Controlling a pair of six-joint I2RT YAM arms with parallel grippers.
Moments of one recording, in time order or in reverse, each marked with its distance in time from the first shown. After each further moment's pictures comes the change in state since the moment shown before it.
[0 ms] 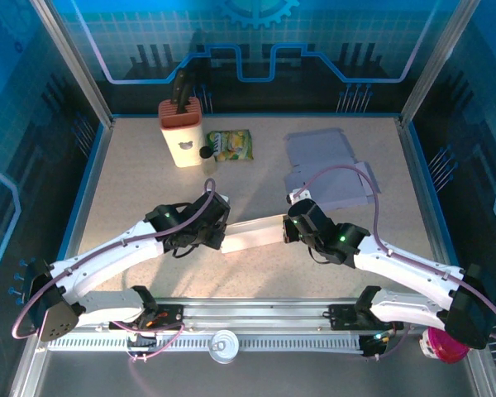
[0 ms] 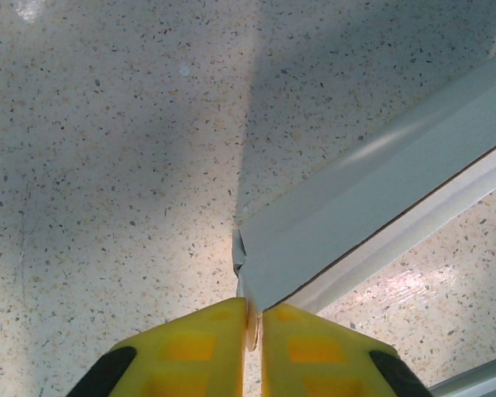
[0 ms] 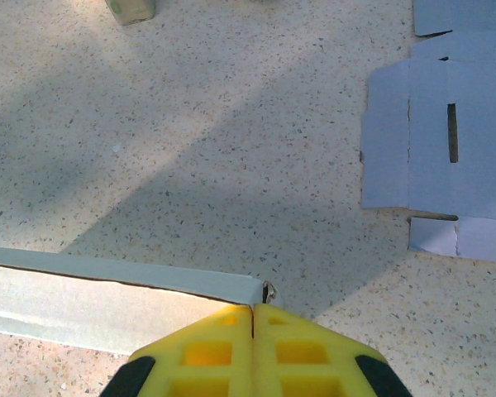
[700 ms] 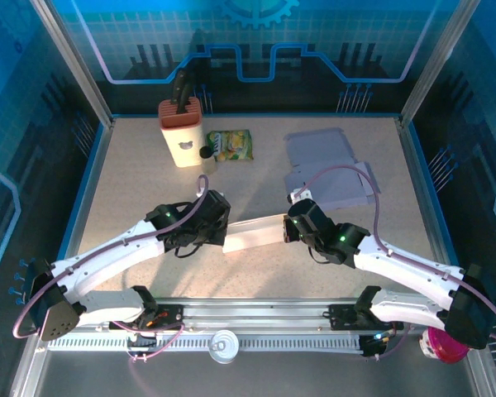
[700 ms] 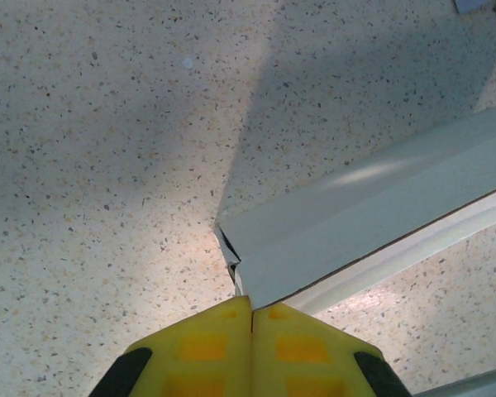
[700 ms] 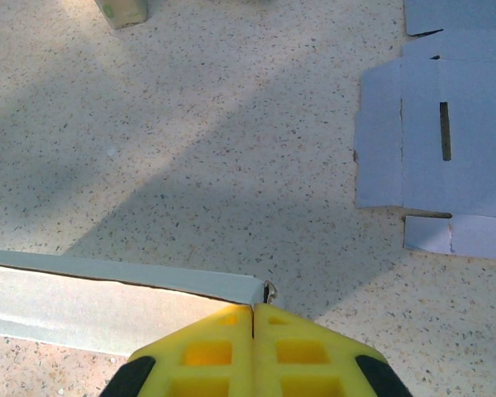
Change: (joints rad) left arm 0.003 0.005 -0.002 0.028 0.017 -0.211; right arm 0.001 0.000 0.000 -0.002 0.011 0.014
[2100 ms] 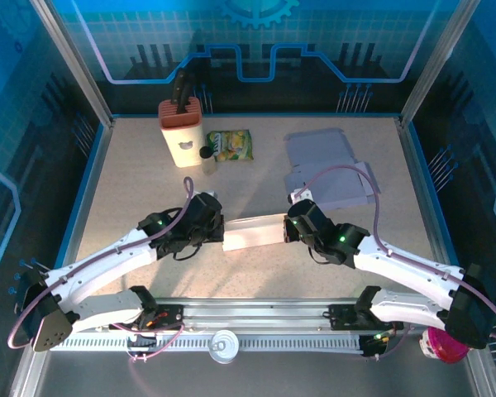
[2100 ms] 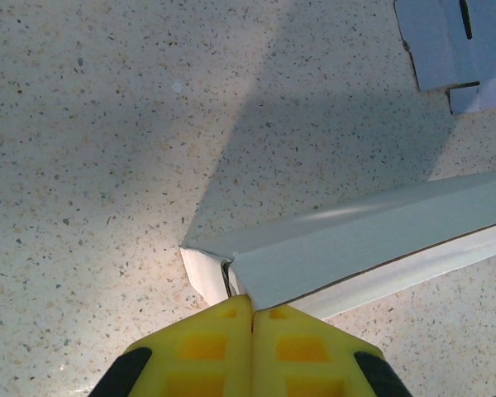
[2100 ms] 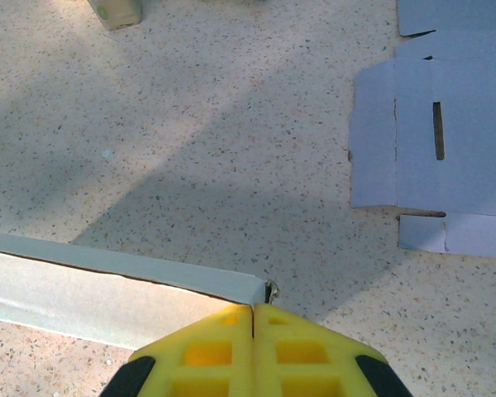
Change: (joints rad) left arm 0.040 -0.085 -0.131 0.185 0.025 -0.111; right arm 0.006 0.000 0.000 -0.003 0.016 0.008
